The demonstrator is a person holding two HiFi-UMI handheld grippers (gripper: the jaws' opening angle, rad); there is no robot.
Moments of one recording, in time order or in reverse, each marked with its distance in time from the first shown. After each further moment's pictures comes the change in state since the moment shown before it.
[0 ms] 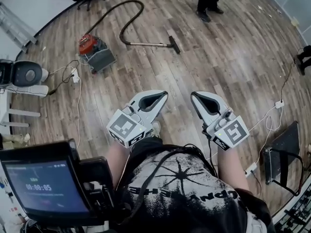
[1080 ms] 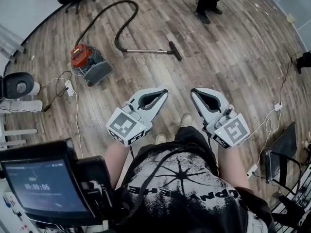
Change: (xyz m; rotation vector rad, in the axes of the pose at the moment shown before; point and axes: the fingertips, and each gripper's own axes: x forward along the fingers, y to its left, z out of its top) left arm 0.022 0.225 0.013 -0.029 -0.012 -0.078; right arm 0.207 -0.095 0.010 -0.044 0.058 -0.065
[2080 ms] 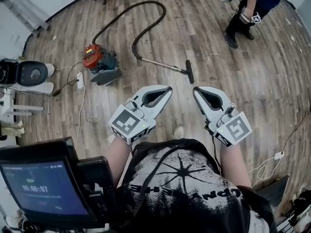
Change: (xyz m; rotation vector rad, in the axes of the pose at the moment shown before) left arm 0.218 0.179 0.047 0.008 0.040 0.271; right arm 0.106 -0.281 -0.001 0.025 -0.037 0.286
